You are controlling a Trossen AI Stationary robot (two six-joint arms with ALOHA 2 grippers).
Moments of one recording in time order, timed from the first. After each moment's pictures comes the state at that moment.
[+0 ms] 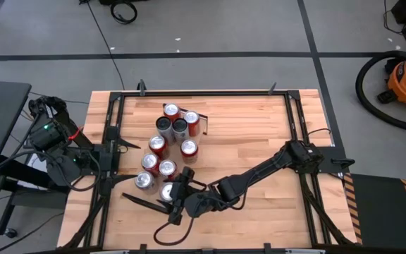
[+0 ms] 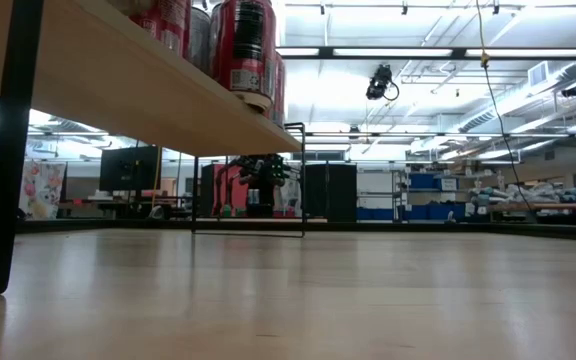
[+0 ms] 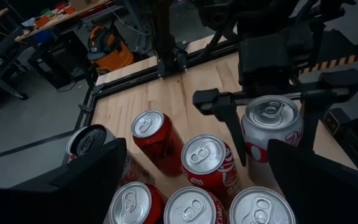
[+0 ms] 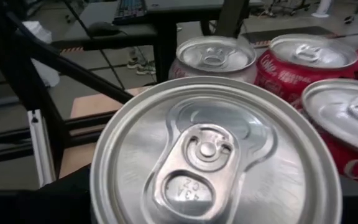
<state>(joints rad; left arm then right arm) -0.90 1.05 1.48 -1.09 -0.85 -0.21 0.45 2.21 2.01 -0.20 0.66 0.31</state>
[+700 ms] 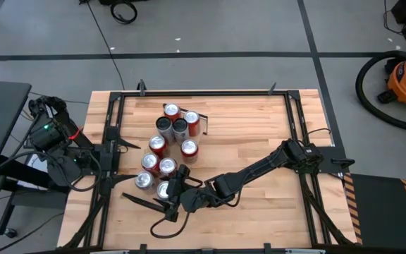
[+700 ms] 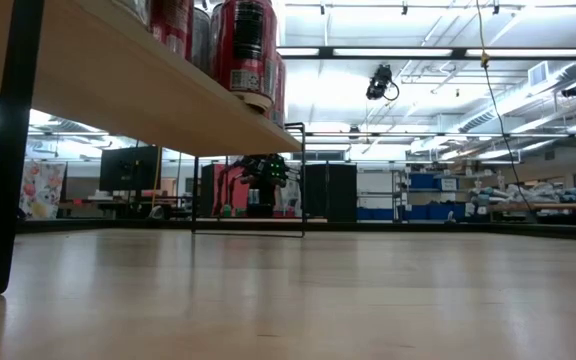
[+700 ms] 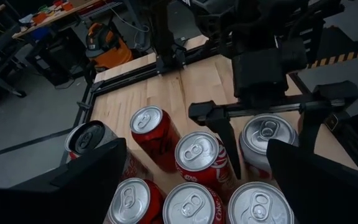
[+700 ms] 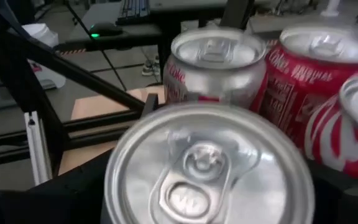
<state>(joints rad) -0.90 1.05 1.48 -1.11 -0.84 -0.22 0.41 2.24 2.00 -0.15 0.60 0.29</state>
